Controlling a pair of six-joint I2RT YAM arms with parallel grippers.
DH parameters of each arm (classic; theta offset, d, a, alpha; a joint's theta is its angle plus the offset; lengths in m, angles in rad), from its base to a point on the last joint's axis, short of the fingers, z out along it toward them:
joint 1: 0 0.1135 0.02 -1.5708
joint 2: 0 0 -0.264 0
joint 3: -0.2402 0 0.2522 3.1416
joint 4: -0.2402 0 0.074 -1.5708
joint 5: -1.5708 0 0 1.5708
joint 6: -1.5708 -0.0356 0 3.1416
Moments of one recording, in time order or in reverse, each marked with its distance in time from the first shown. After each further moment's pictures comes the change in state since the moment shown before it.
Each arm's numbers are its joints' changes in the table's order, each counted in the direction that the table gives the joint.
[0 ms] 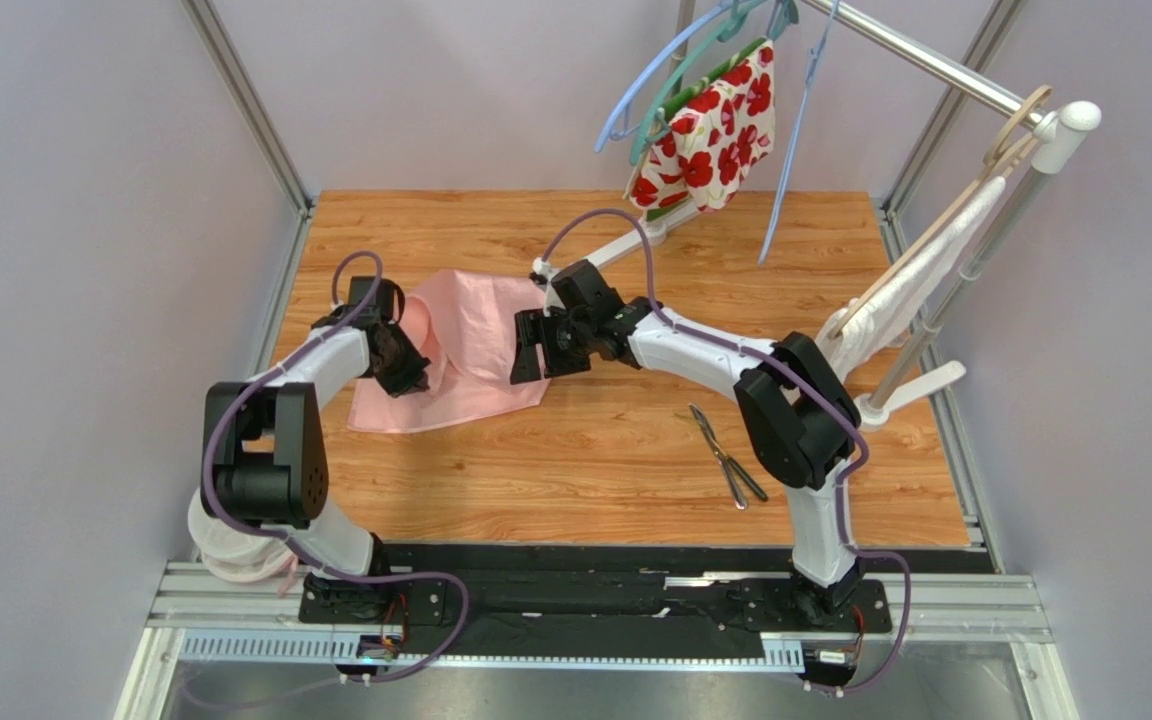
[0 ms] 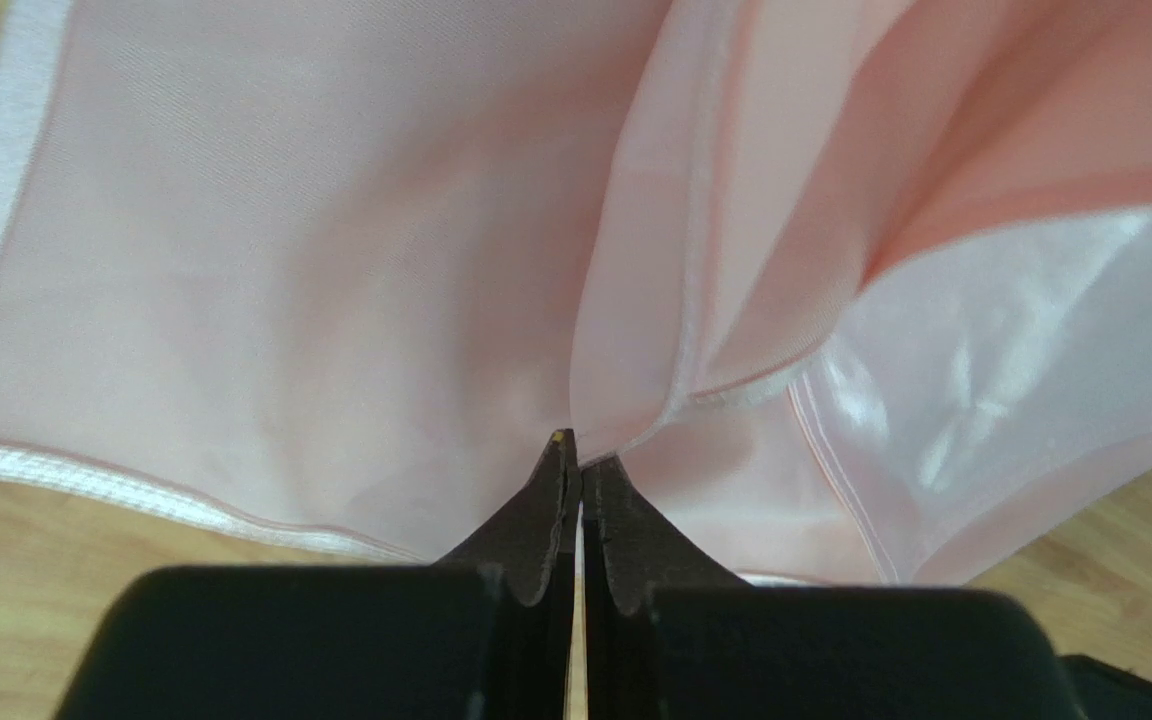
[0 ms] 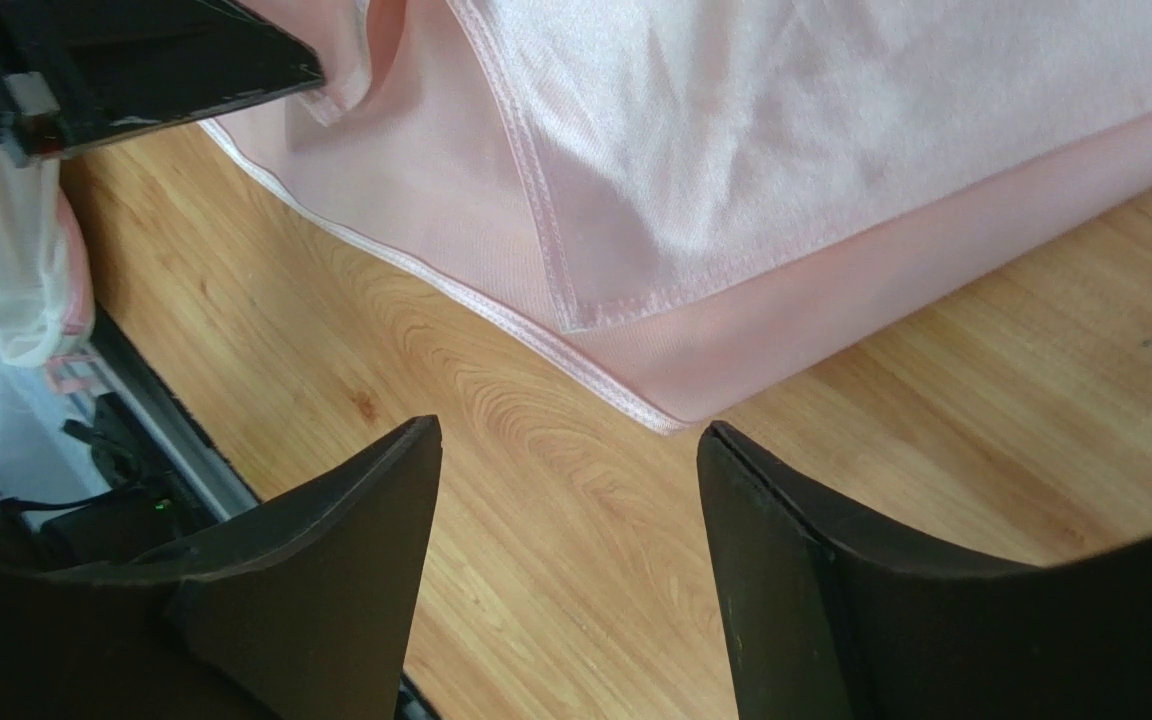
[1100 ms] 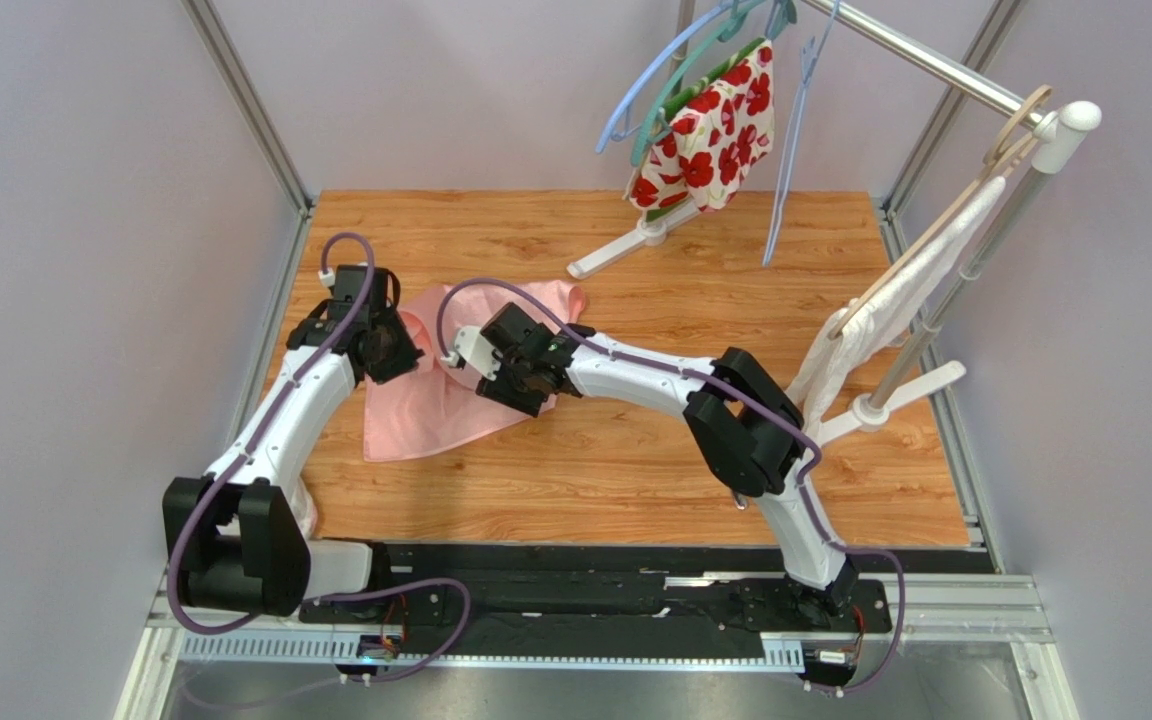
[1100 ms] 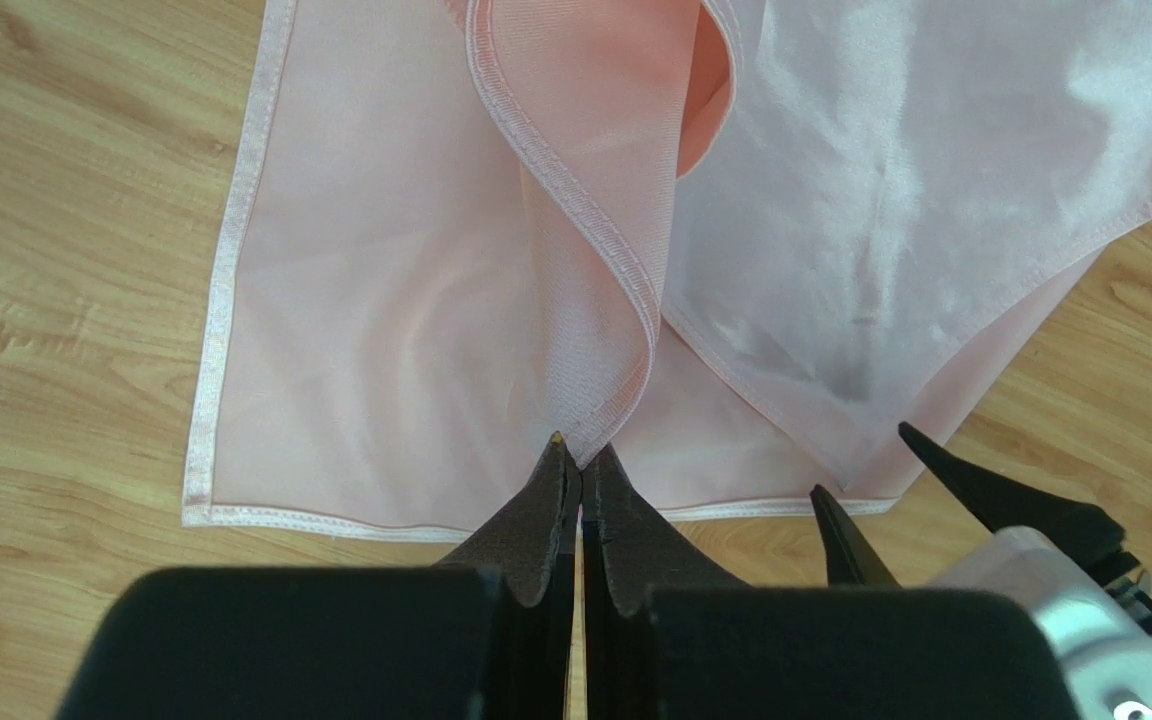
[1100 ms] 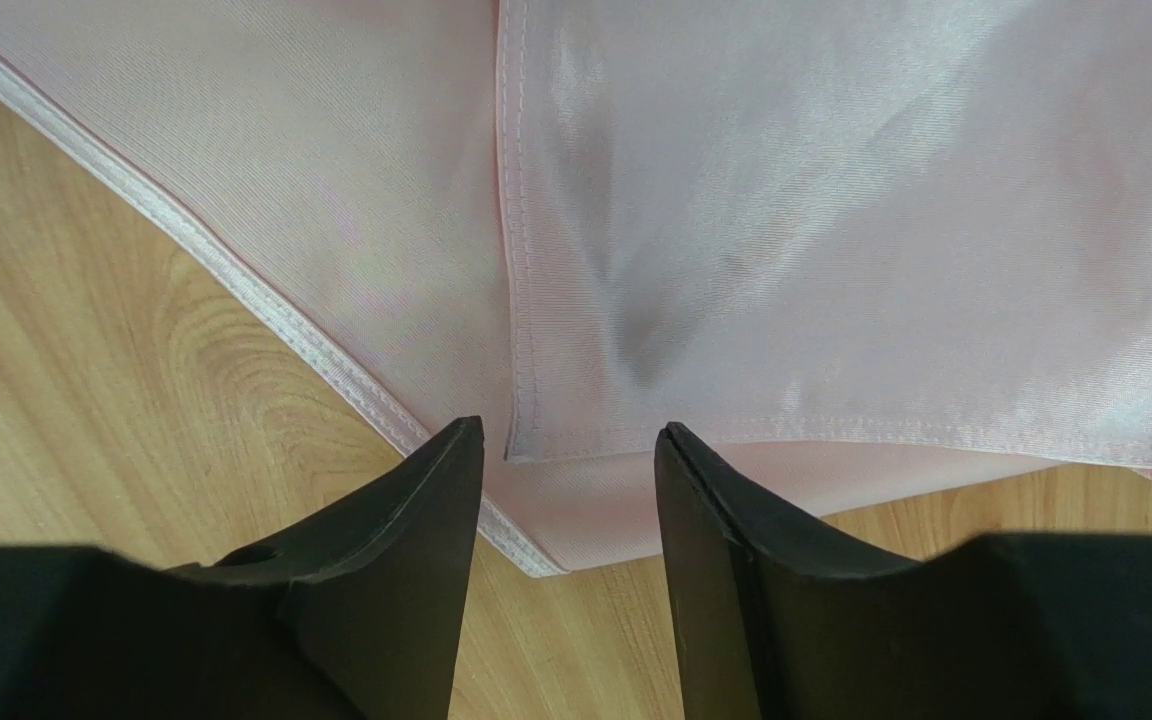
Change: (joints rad) left arm -0.080 -0.316 -0.047 -0.161 0.119 -0.109; right arm 0.204 0.159 -0.220 -0.229 -0.356 0.894
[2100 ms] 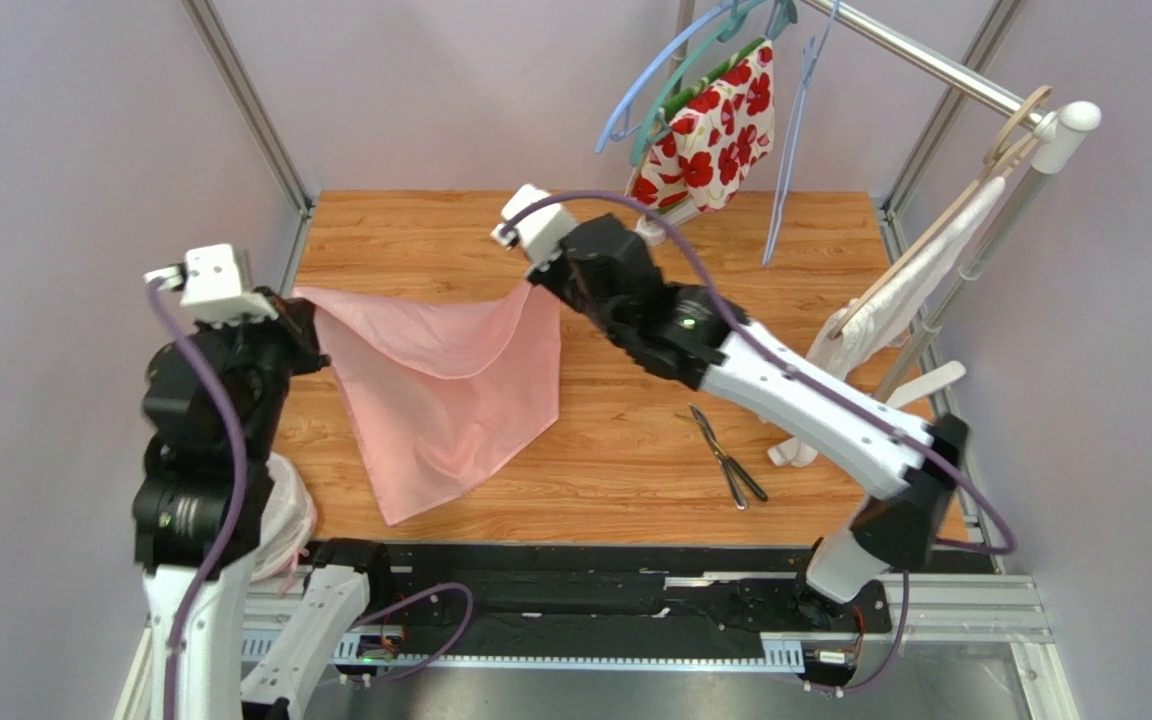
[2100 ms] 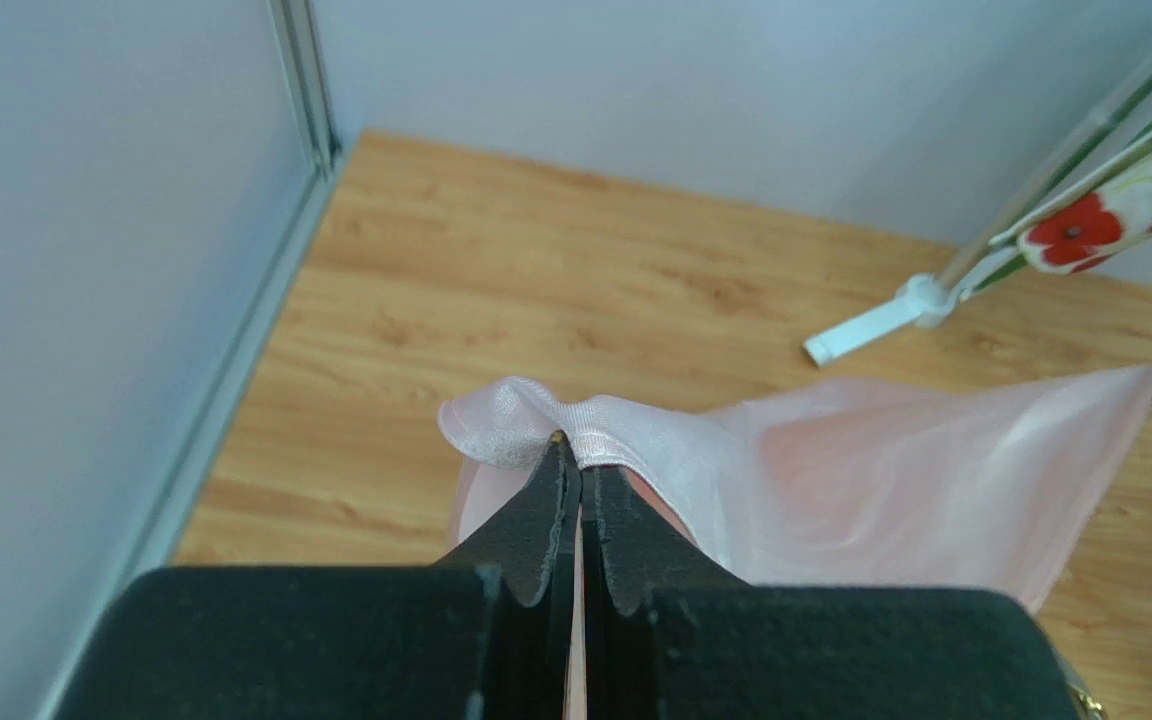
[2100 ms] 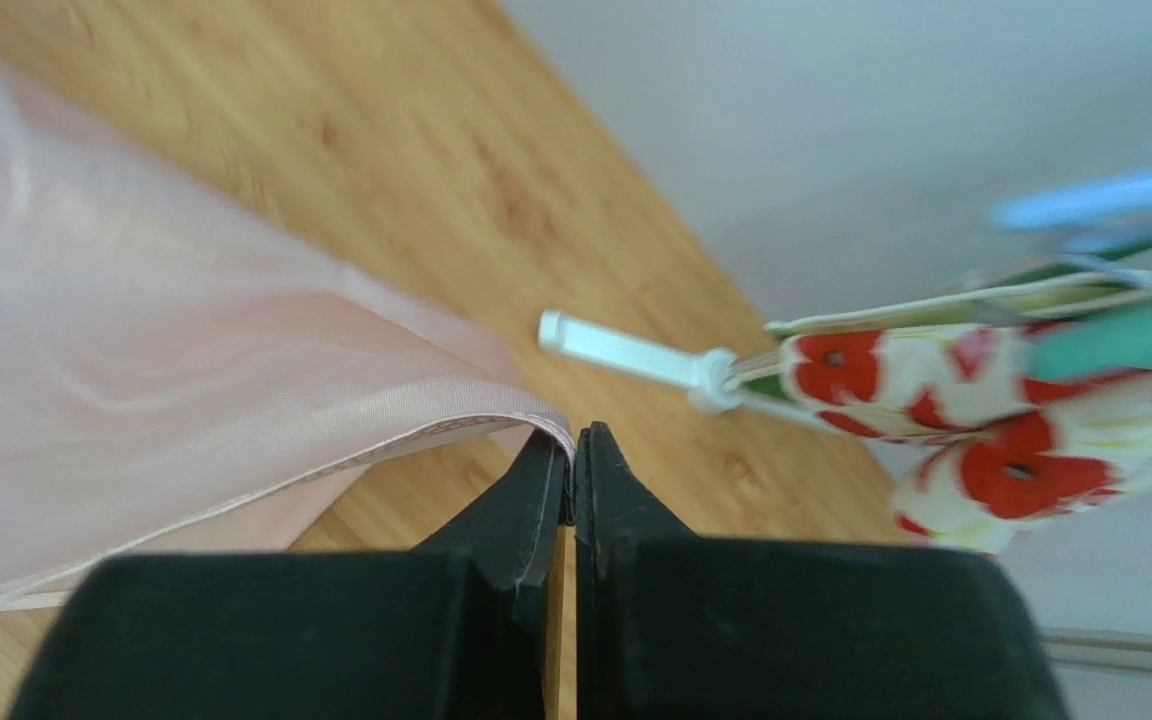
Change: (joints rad) left arm 0.000 -0.585 -0.248 -0.045 0.079 -0.358; right arm 0.020 -0.484 -0.008 0.078 -0.412 0.004
